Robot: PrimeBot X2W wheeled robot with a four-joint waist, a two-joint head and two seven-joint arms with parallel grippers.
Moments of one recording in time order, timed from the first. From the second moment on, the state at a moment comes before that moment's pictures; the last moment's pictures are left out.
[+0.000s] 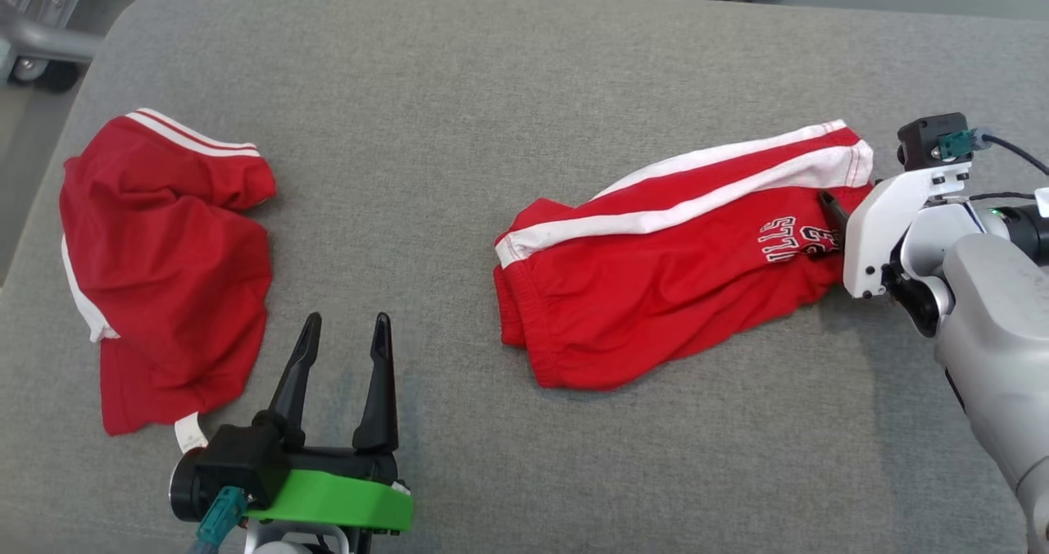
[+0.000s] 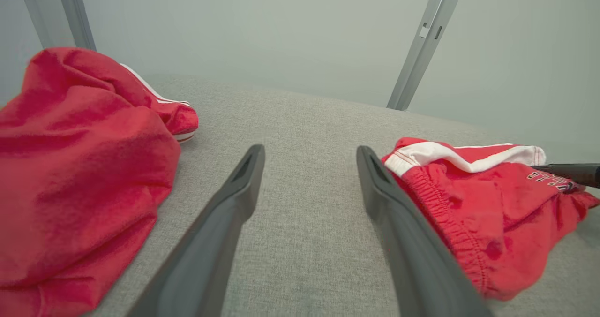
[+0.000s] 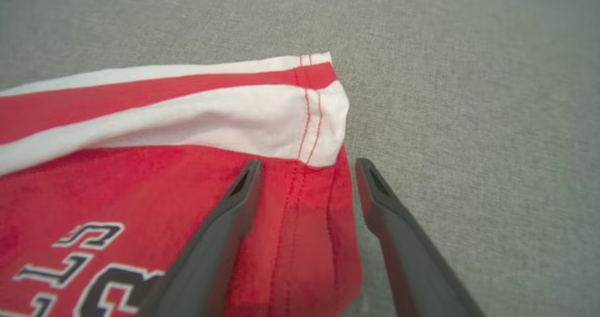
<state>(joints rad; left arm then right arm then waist) -0.02 0.08 -0.27 0.03 -0.33 0.02 -0.26 -0.83 -0.34 0.38 0.98 0.45 0.13 0.18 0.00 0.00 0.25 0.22</state>
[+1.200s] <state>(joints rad) -0.05 0.05 -0.22 0.06 -0.31 -0.04 -0.26 -0.91 -0.26 0.28 1.12 0.33 0.13 0.18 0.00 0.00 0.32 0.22</state>
